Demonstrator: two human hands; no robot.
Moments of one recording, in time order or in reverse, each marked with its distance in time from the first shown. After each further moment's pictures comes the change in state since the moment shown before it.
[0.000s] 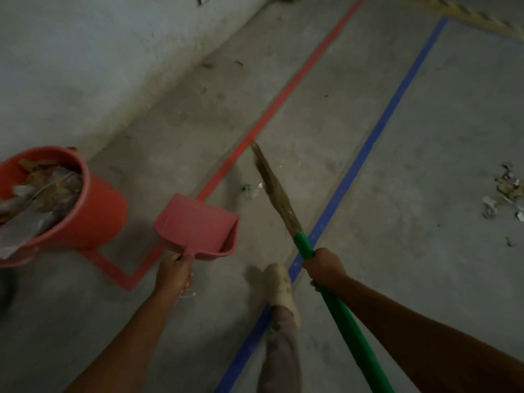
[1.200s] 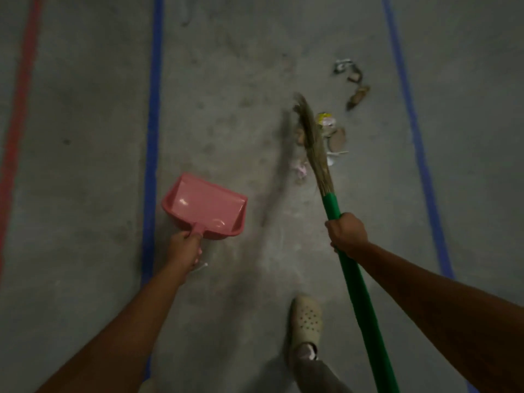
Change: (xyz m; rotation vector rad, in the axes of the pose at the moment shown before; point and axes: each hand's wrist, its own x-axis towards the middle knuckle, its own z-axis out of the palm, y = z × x) left_hand -0.143 0.347 0.782 0.413 -0.494 0.231; right_hand 0.292 0.455 -0.580 0.485 0.357 0.482
